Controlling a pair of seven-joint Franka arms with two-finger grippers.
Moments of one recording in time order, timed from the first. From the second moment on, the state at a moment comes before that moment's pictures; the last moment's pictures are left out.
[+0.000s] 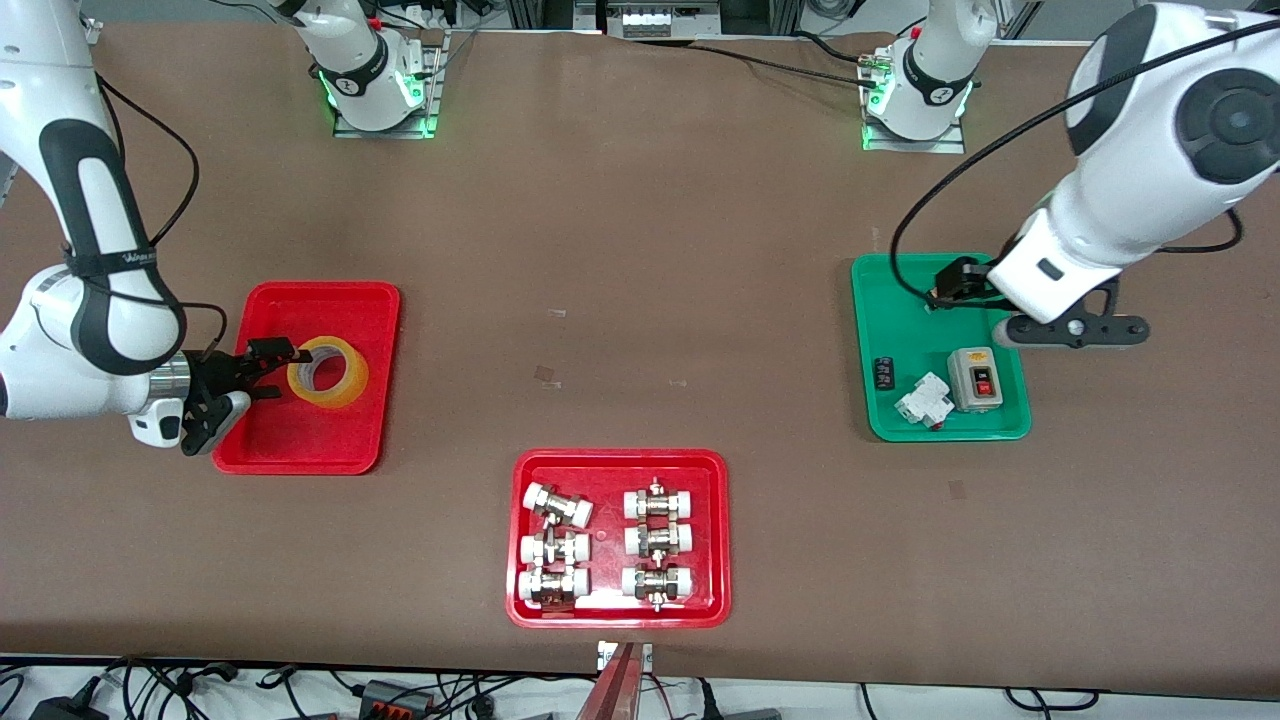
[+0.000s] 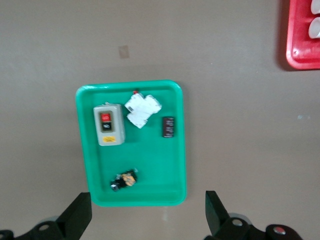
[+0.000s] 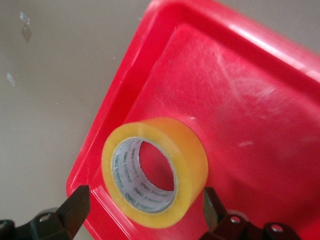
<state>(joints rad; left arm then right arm) -0.12 0.13 -0.07 -1.63 0.04 1.67 -0.16 -0.24 0.59 0.11 -1.65 0.25 1.89 -0.89</state>
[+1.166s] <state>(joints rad) -0.06 0.04 -0.04 -1.60 0.04 1.54 -0.05 -0.06 -0.10 0.12 -1.78 0.01 1.61 -0.09</state>
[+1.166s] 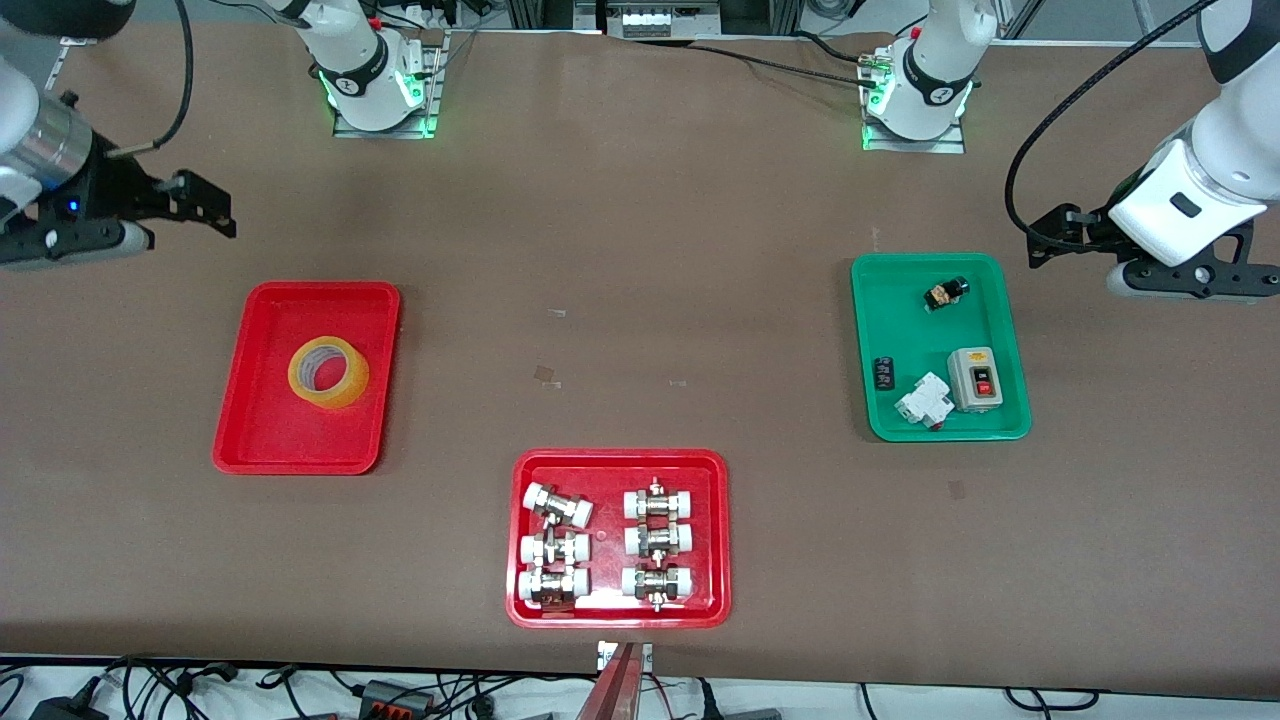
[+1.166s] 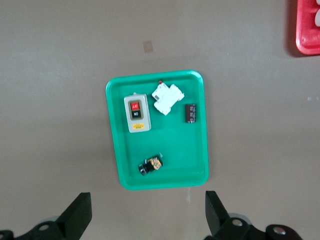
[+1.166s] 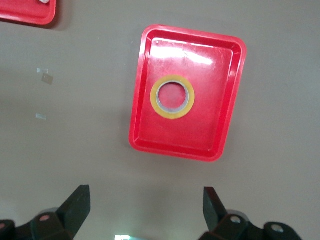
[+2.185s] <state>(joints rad) -0.05 0.02 -0.04 -1.60 -0.01 1.56 -0.05 -0.04 -0.07 0.11 -1.63 0.00 1.57 0.13</state>
